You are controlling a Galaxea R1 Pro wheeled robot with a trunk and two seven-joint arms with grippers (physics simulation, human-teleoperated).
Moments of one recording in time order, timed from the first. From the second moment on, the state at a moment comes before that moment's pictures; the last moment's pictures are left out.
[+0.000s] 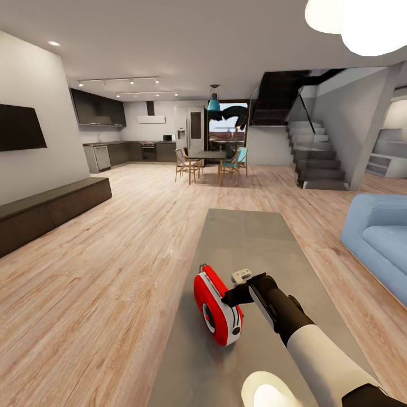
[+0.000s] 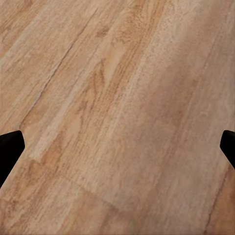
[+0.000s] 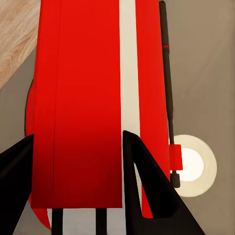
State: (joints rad) left arm 0.03 0.03 0.26 -0.62 0.01 -0.22 0.08; right arm -0.76 0.03 0.32 -0.80 0.00 0.82 0.30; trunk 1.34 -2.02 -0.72
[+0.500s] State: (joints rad) left arm 0.03 0.04 0.26 -0.62 0.00 -0.22 0.09; right arm -0.76 0.03 0.32 -0.80 0.00 0.82 0.30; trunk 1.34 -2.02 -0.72
